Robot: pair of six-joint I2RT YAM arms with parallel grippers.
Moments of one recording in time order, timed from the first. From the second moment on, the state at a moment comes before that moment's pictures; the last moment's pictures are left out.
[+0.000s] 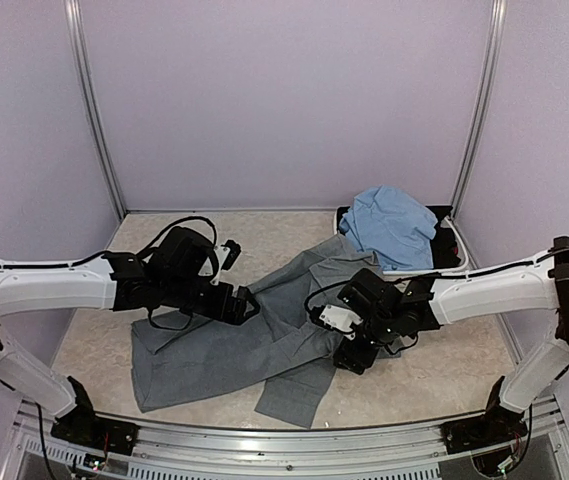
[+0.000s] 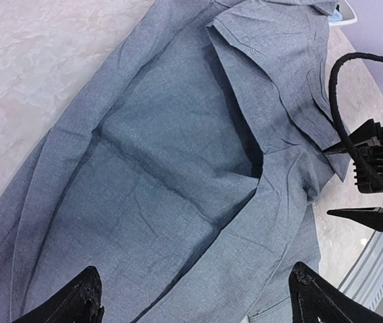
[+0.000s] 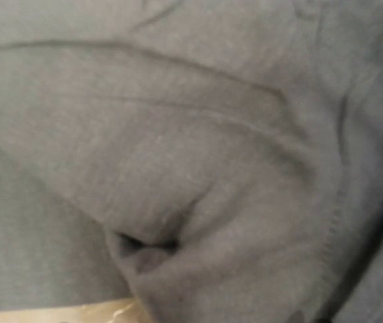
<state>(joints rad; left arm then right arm) -0.85 1.42 0.92 -0.27 0.04 -0.43 0.98 1.57 0.89 -0.43 0.04 -0.10</state>
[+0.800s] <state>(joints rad) -1.00 1.37 0.87 -0.58 -0.14 -0.55 1.02 1.70 0.95 -0.42 0.16 -0.15</state>
